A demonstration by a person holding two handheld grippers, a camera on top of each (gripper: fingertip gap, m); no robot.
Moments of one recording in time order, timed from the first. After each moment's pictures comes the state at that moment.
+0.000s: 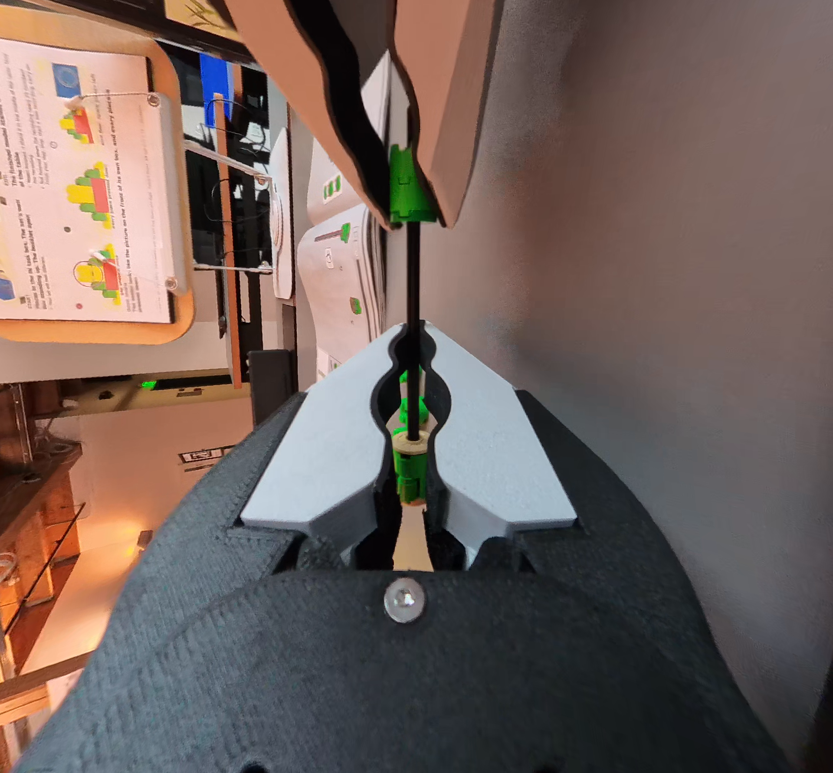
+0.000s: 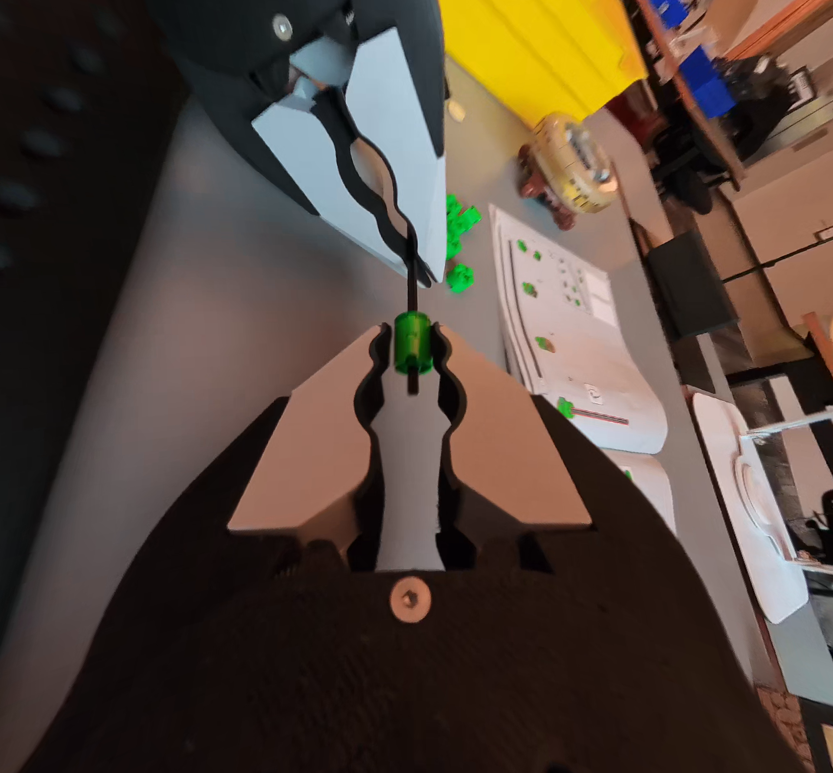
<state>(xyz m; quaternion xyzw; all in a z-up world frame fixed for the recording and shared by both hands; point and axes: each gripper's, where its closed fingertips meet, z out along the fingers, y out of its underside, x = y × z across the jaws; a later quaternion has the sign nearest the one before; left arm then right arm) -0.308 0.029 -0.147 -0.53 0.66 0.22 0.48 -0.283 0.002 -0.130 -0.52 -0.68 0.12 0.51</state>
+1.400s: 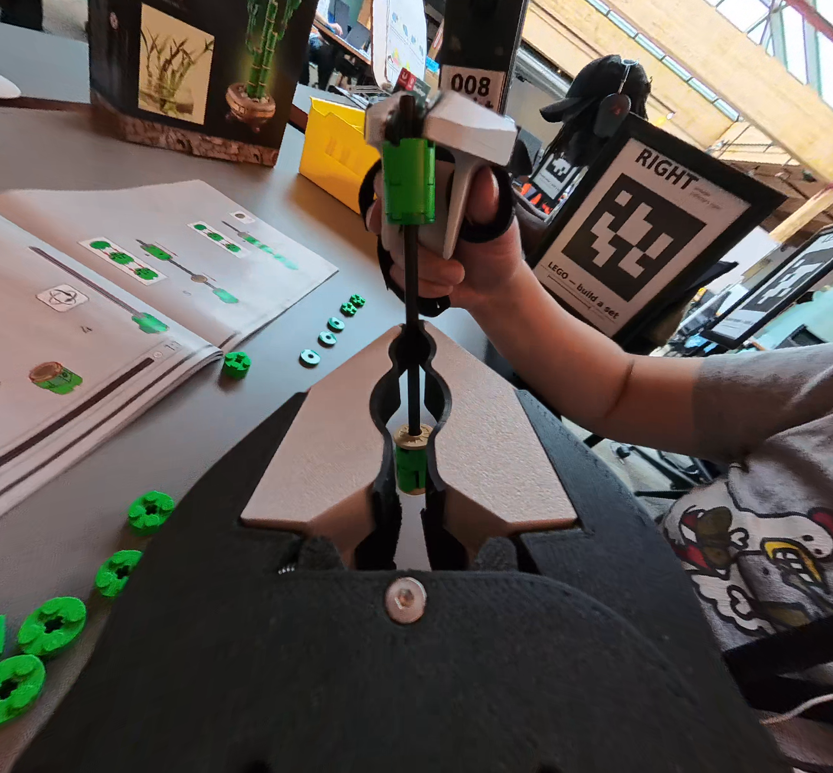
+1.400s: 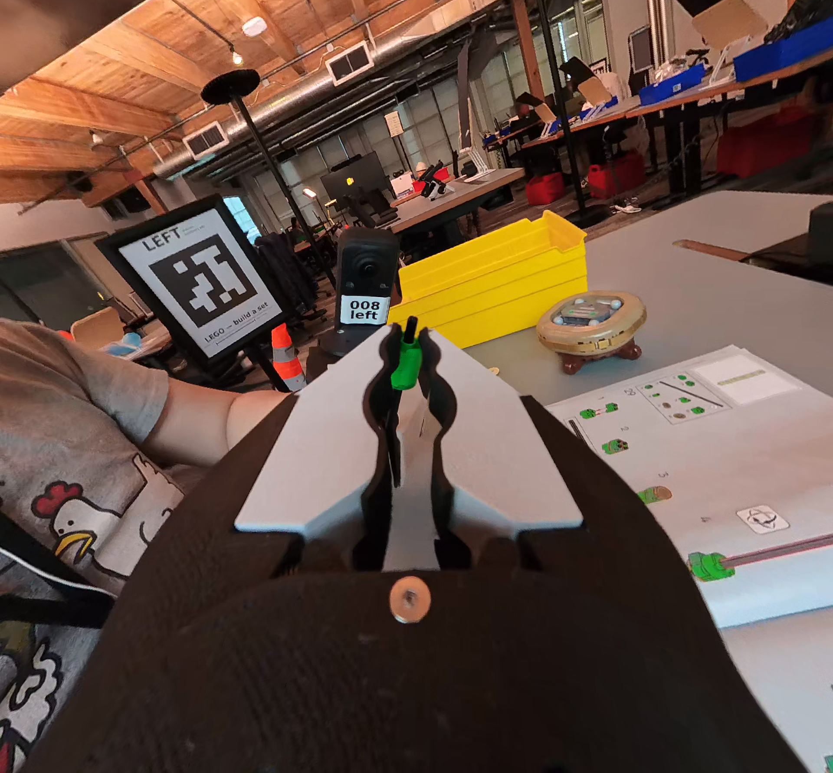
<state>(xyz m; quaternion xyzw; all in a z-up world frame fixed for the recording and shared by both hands) -0.270 0.006 -0.046 -0.66 0.31 -0.56 0.39 -0.299 0.048 0.017 -0.58 -0.34 0.60 0.44</state>
